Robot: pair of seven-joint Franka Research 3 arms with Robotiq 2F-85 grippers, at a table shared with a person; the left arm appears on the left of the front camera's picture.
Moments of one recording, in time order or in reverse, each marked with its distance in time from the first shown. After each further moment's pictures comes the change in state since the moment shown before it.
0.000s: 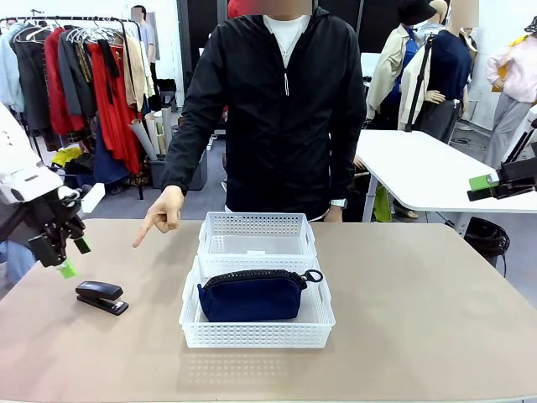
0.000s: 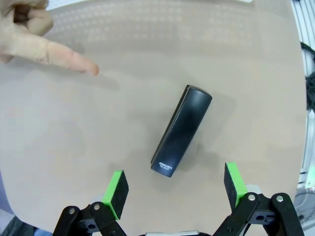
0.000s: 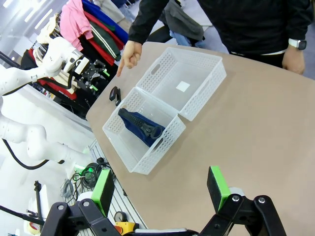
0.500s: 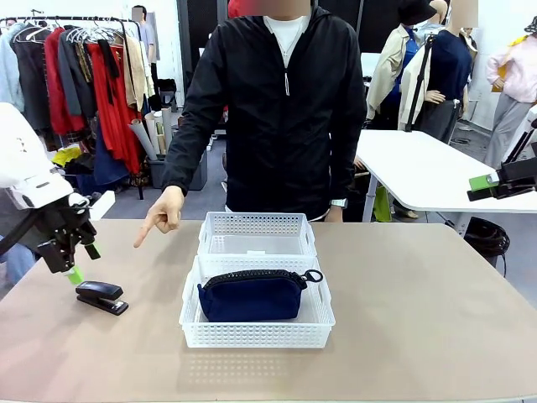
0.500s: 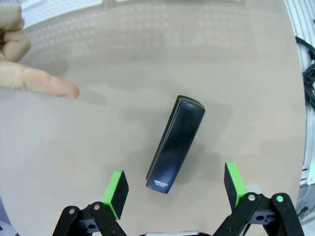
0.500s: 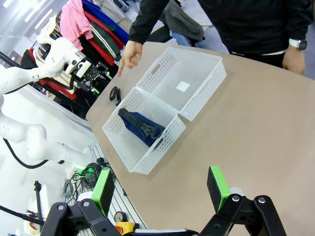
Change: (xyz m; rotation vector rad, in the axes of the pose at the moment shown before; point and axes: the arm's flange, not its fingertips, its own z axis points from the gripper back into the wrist) left arm 0.011 0.000 -0.018 -0.045 0.005 -0.063; right arm 0.000 0.000 0.000 0.000 0.000 0.000
